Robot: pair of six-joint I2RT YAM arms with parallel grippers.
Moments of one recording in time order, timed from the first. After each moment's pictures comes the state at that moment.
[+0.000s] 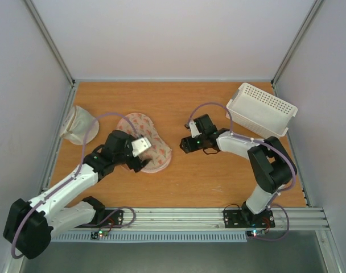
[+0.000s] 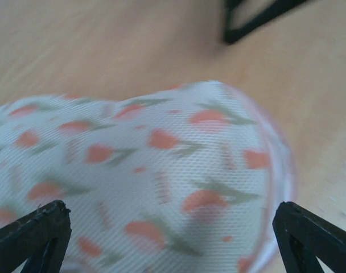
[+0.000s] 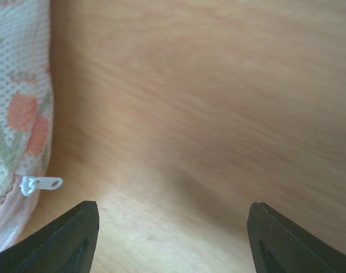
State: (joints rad) left arm -0.56 1.01 0.60 -0.36 0.23 0.51; right arm 0.51 1.72 0.93 -0.21 -0.30 0.19
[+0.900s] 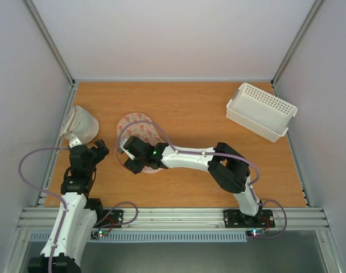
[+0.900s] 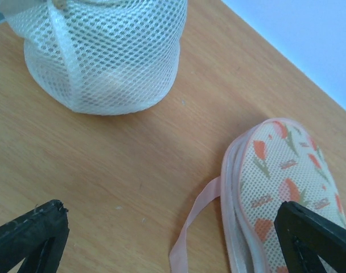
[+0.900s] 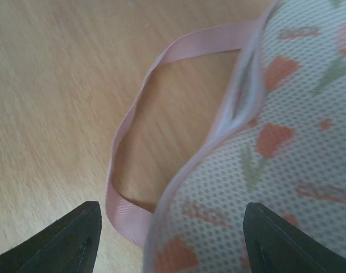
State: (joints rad) left arm 0.06 0.58 0.32 -0.28 -0.10 -0.62; right arm 1.11 2.03 1.49 -0.33 0.10 0.07
